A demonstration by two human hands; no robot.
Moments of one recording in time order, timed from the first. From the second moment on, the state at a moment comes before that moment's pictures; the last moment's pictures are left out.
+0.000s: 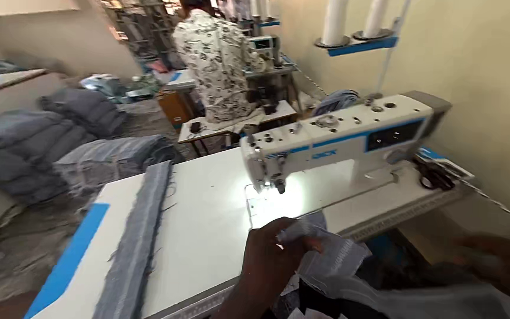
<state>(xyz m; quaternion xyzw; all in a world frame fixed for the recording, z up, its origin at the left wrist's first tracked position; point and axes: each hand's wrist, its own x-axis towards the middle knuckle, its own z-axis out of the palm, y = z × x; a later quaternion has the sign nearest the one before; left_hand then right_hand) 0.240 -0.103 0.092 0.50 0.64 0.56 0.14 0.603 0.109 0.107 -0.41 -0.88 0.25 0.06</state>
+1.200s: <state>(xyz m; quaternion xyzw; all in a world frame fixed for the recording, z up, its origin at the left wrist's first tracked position) 0.232 -0.205 0.078 0.40 0.68 0.59 0.19 0.369 -0.043 0.038 -0.02 -0.79 0.57 0.24</state>
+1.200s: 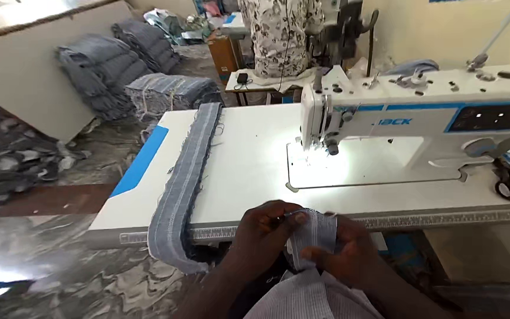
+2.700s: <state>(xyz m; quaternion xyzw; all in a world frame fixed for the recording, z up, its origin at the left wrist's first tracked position) 0.221 -0.199 0.076 0.55 0.64 0.53 0.07 0.355 -0.019 0.055 0.01 -0.79 0.50 0.36</state>
